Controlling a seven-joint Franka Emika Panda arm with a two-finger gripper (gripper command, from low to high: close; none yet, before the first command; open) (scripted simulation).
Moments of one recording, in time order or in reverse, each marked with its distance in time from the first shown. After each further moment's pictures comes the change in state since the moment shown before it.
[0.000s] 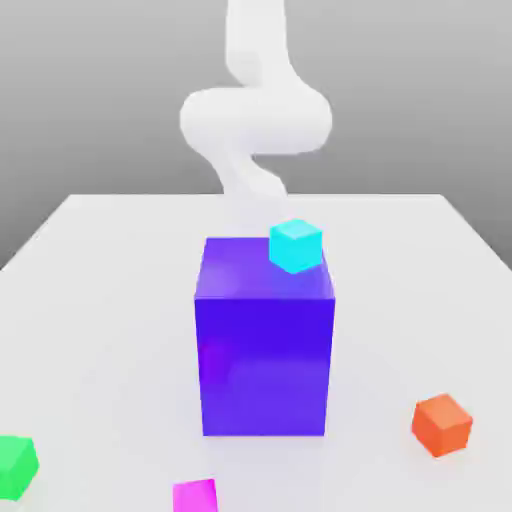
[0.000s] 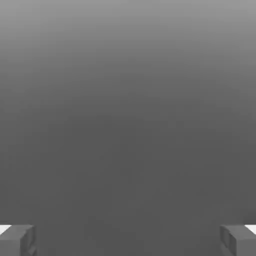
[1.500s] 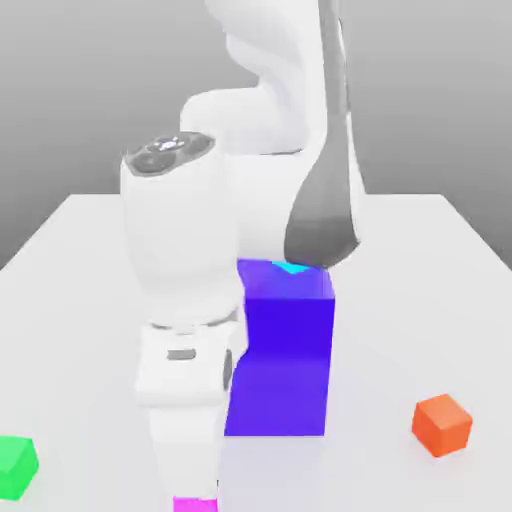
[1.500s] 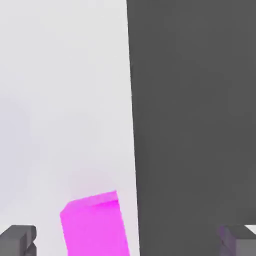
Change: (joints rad) arm 0.239 1.037 -0.327 -0.029 0.309 0.306 -1.885
